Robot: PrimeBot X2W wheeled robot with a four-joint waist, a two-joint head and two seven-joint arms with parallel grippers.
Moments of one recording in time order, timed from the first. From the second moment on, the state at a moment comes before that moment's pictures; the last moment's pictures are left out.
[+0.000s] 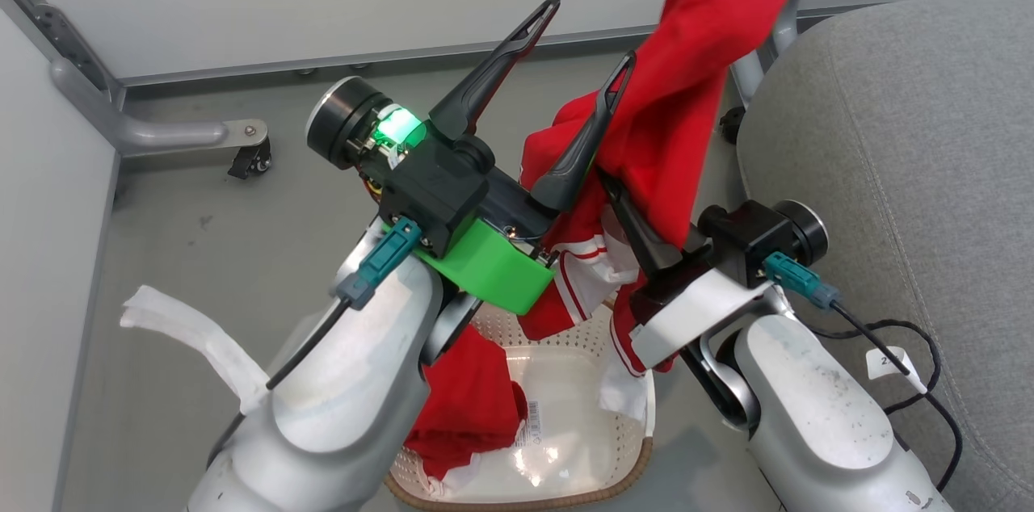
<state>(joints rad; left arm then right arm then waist) -0.67 0.05 -0.59 0.16 -0.23 -0.13 -0.26 -0.48 -0.05 0.41 0.31 0.24 0.13 -0.26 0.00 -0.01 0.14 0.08</state>
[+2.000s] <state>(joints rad) -0.69 0.13 -0.83 0.25 -0.25 -0.13 -0.26 -0.39 -0.07 -0.09 0.04 0.13 0.13 -0.26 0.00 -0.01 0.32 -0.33</state>
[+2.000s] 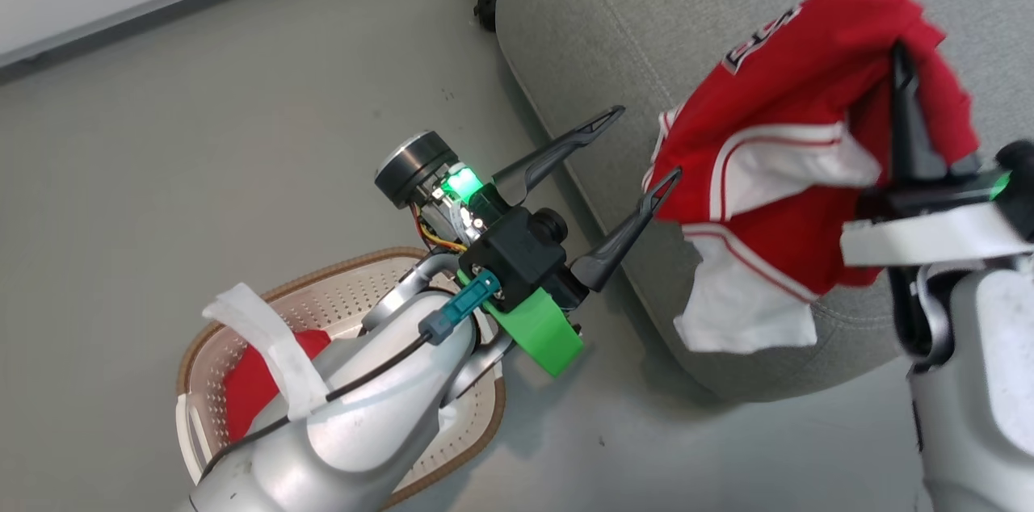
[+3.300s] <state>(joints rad) -0.85 0.25 -0.83 0.14 -0.22 -0.11 -0.22 -1.03 -0.28 -0.37 0.59 -0.01 0.13 -0.26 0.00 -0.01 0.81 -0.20</state>
